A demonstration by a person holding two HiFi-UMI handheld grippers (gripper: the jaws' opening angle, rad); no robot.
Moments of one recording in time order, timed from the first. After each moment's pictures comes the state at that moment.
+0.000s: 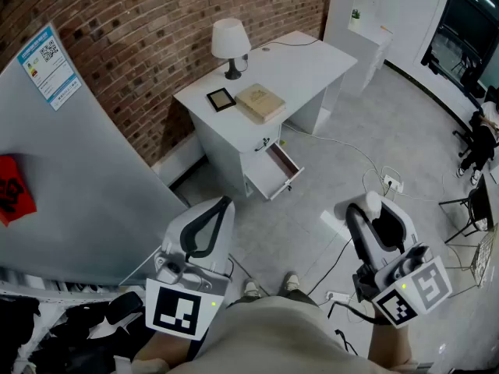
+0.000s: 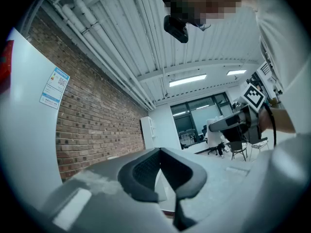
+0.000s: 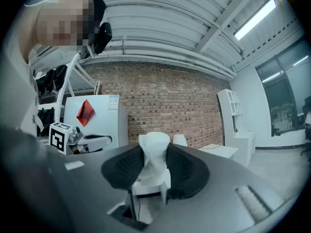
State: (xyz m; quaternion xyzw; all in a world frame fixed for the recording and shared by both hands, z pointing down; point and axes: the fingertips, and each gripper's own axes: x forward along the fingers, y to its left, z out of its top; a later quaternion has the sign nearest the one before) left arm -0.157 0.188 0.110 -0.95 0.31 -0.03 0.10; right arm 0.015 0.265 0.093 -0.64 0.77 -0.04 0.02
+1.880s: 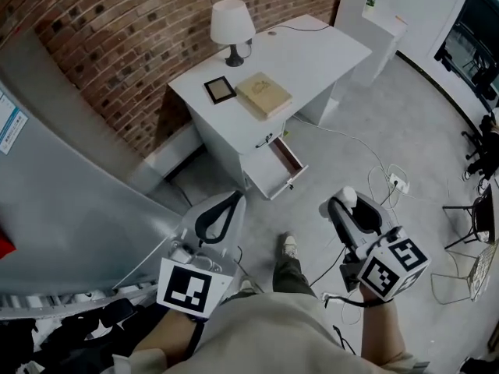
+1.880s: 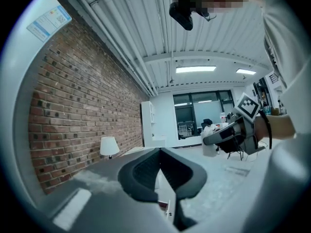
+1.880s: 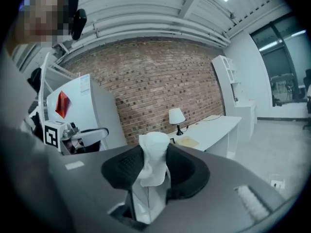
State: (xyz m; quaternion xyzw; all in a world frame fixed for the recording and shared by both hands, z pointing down) left arm -0.099 0.084 0.192 -0.95 0.30 -0.07 0.02; right arm 0.063 0.138 0.214 -0.62 0.76 -0.19 -0.02
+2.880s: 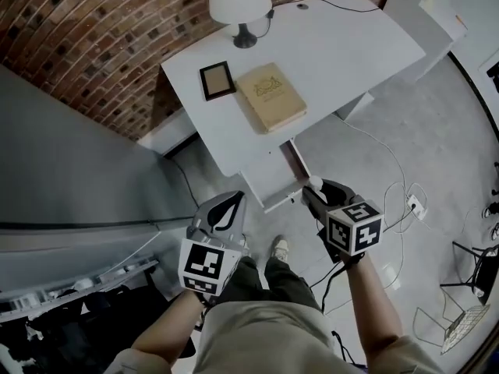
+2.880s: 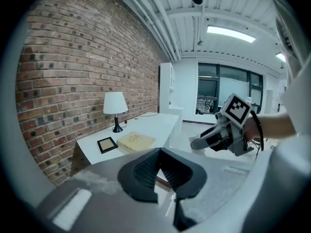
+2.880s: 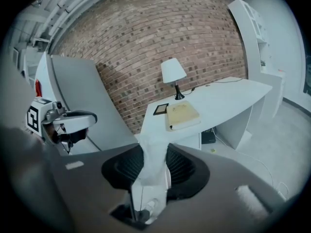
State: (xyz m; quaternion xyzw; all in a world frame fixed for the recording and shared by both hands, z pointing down) left arm 0.029 -0.119 0.377 -0.90 0.37 -0.22 -0.09; right arm 0.174 -0.117 0.440 -0.48 0.79 -0.33 -0.17
